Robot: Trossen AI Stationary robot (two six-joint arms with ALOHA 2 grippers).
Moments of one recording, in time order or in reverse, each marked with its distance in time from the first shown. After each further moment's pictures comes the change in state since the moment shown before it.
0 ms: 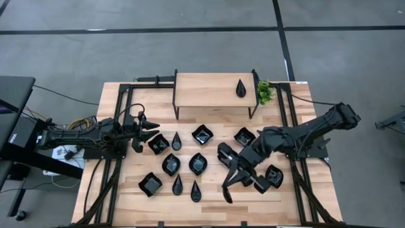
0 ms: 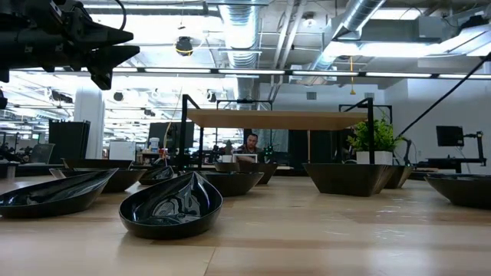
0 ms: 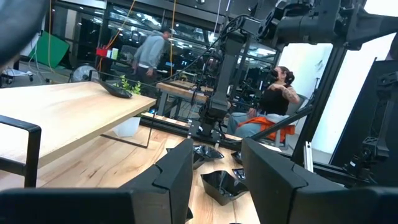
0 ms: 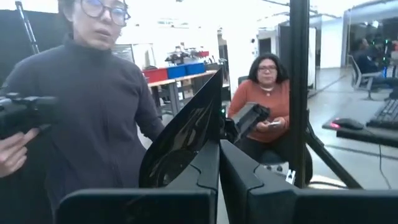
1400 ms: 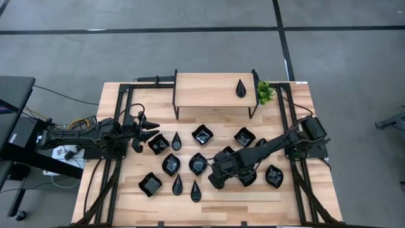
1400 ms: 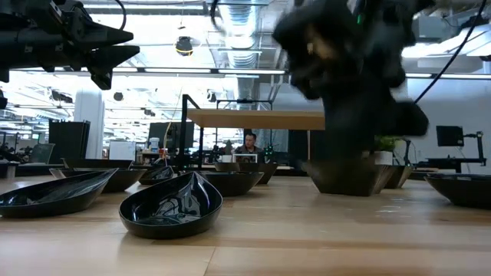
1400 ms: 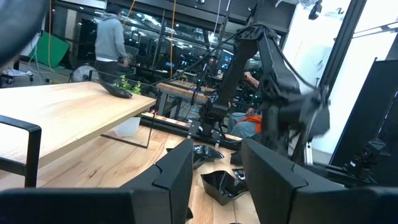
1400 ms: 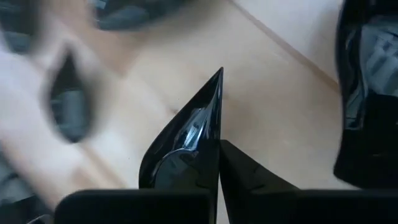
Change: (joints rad) left arm 0.000 0.000 0.000 0.000 0.000 0.000; right arm 0.001 0.440 -0.002 -0.829 0.361 1.055
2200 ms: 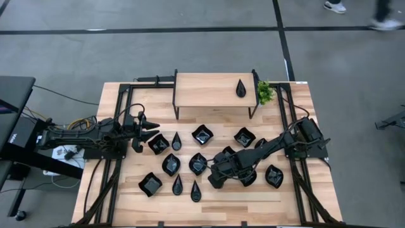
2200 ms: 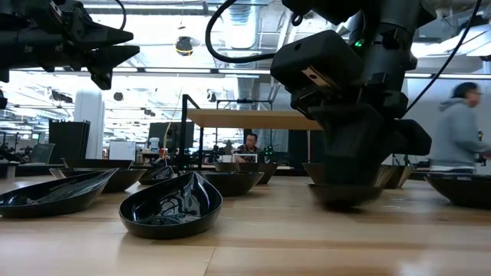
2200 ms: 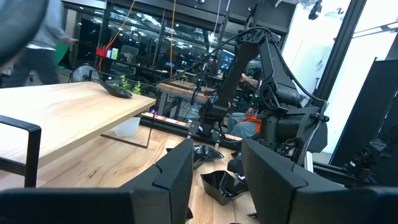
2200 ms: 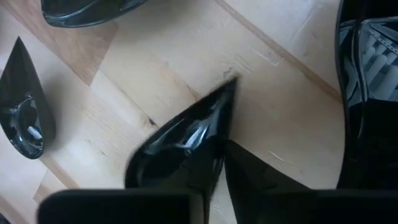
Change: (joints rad) left arm 0.000 0.000 0.000 0.000 0.000 0.000; right arm 0.015 0.083 0.002 0.001 0.029 0.014
